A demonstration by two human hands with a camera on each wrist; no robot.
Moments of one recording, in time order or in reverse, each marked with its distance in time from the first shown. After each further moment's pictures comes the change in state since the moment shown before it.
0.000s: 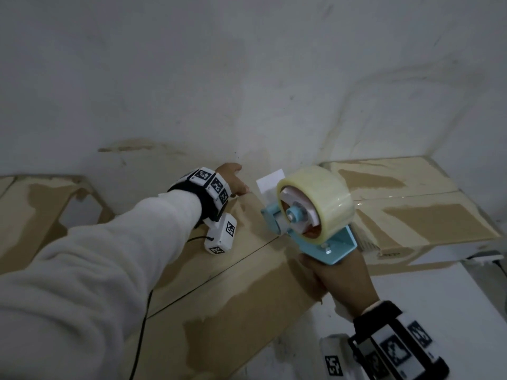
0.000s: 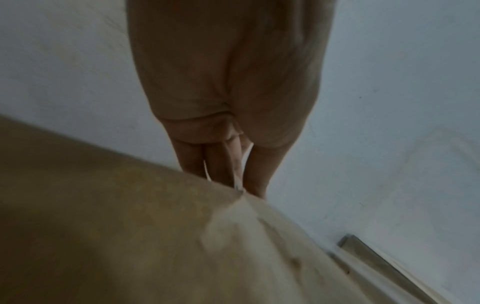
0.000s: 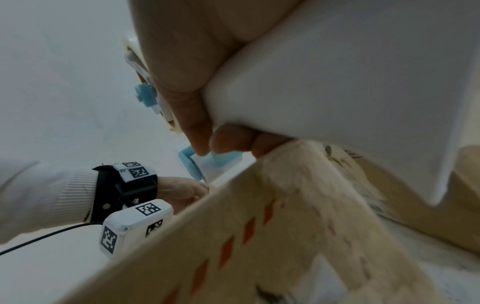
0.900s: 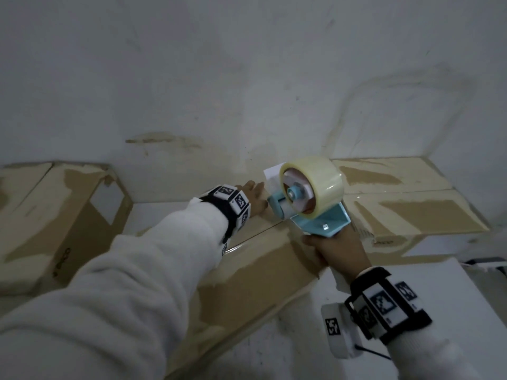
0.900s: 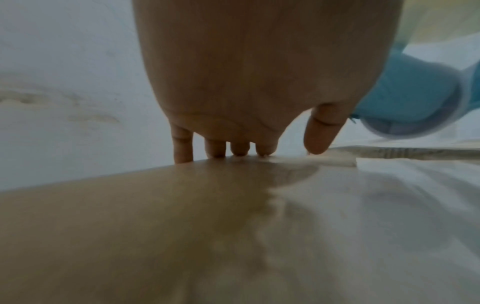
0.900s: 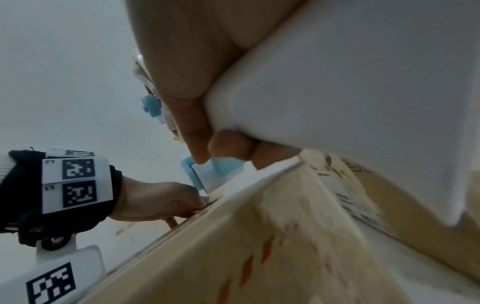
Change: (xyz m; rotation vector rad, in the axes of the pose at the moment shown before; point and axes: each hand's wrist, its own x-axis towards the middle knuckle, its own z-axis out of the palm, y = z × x) left_hand -0.077 -0.006 0.034 0.907 -0.076 0.158; right_hand -0.002 -0.026 -0.006 -0.111 -0.052 0.084
